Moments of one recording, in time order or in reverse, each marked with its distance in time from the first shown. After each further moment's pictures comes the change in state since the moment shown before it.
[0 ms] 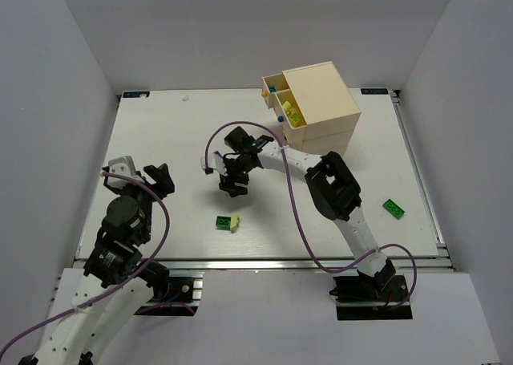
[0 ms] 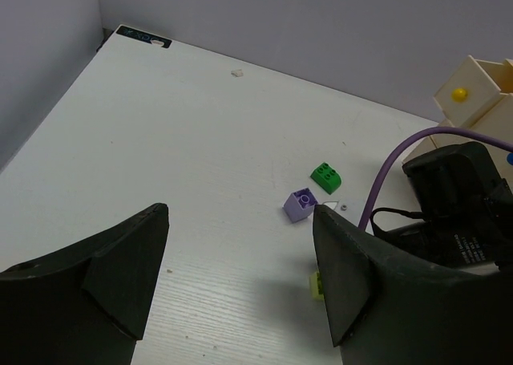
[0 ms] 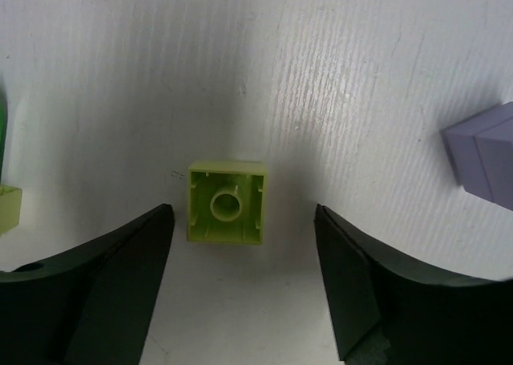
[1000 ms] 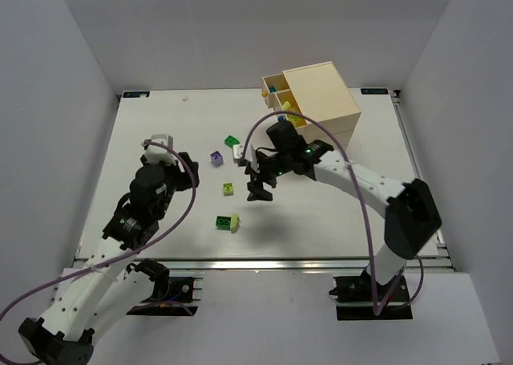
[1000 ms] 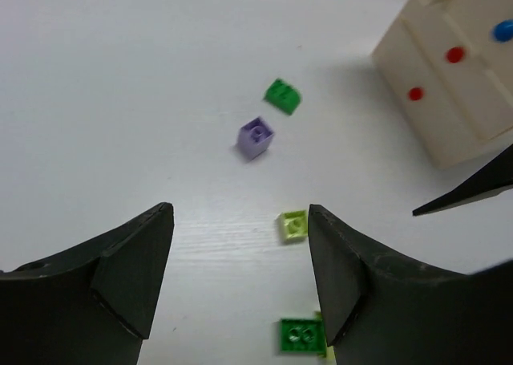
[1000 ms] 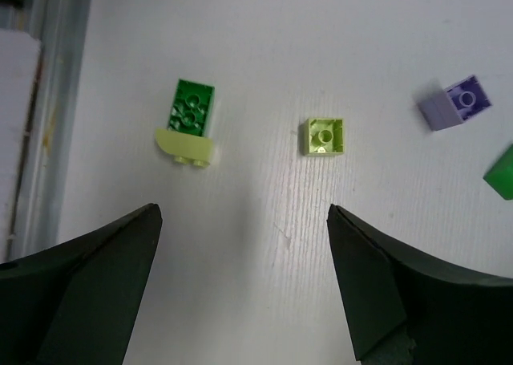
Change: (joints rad) left arm -0.001 0.328 0.105 0.018 0.297 -0.002; right arm -0.071 -0.690 -0.544 0.160 -0.189 0.207
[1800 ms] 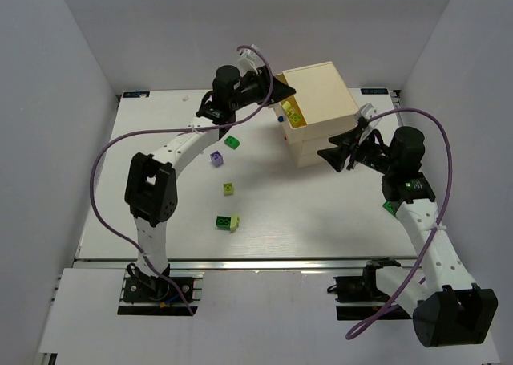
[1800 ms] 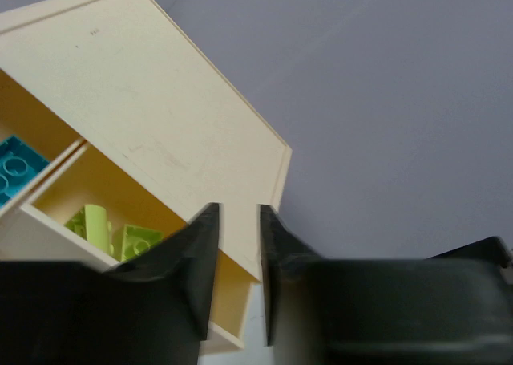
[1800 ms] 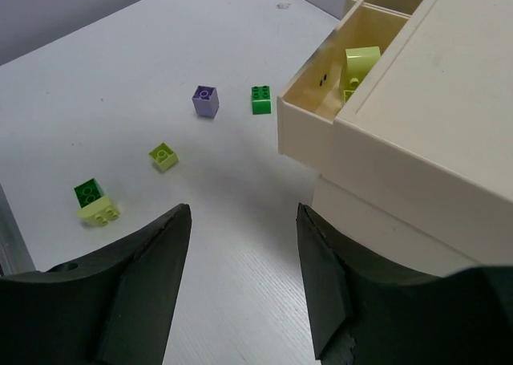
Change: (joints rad) left arm -0.012 1.293 0.985 0.550 0.842 -0.509; right arm -0.656 -0.636 -0.452 0.445 -0.115 0.589
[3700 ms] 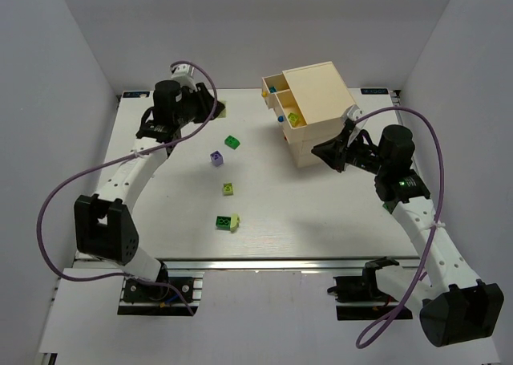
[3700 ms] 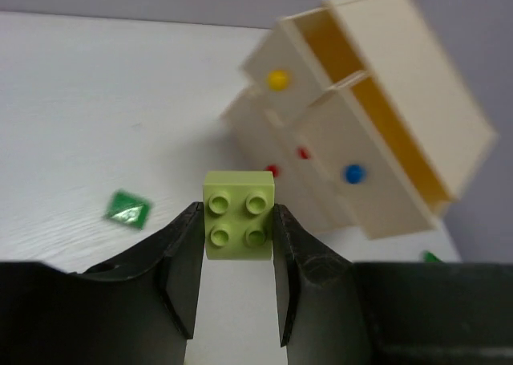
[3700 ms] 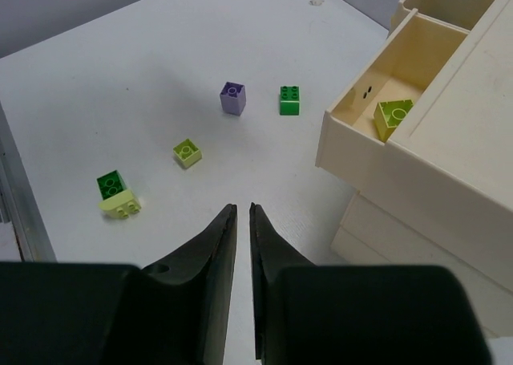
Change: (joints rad) left arm 0.264 -0.455 -0.414 -0.379 -0.286 0.378; right arm 0.114 0.015 0.033 -0.045 0.031 -0.032
